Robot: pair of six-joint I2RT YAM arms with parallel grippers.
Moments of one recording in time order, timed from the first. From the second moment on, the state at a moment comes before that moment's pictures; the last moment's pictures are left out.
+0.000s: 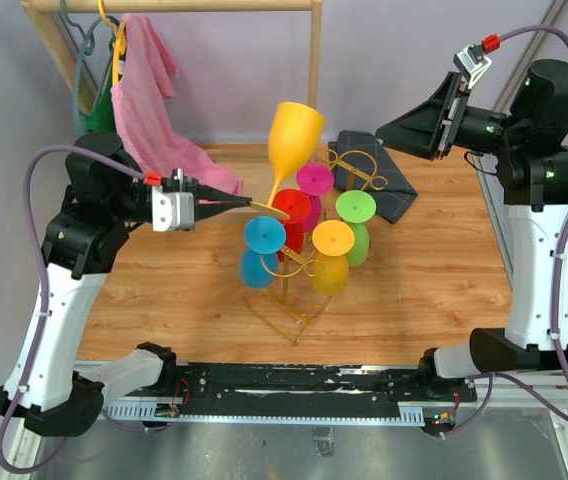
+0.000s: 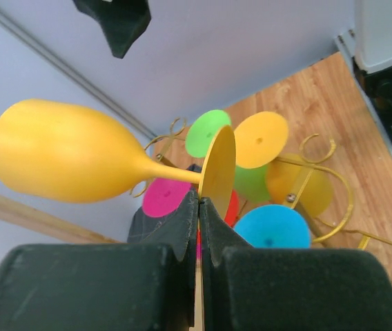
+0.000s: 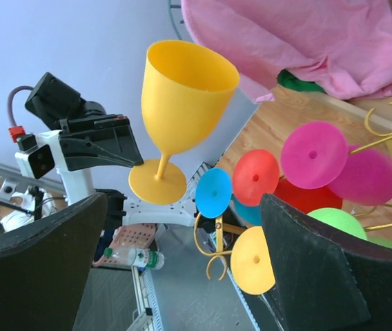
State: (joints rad) left arm -0.36 1.10 1.63 -0.68 1.12 0.78; right arm 0.04 1.42 2.07 -0.79 -1.10 0.73
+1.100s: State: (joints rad) left arm -0.36 0.81 1.36 -0.68 1.44 0.75; right arm 0.43 1.42 2.04 -0.74 -1.21 0.83
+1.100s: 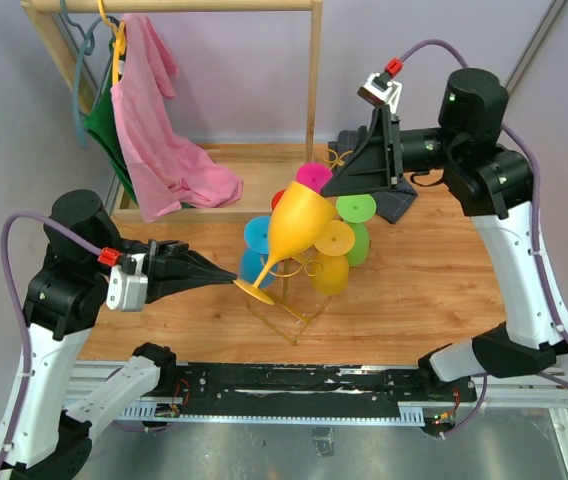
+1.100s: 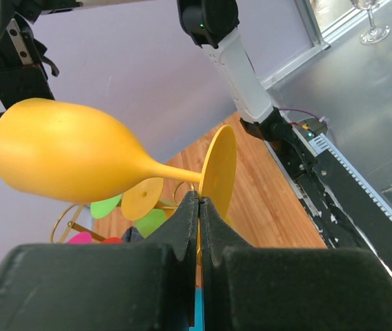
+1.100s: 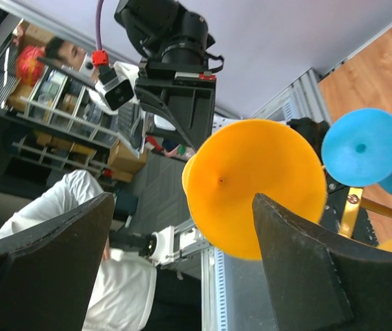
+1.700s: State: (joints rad) left arm -0.36 0.85 1.36 -0.68 1.44 0.80; right arm 0.55 1.52 2.13 -0.81 -1.26 0.80
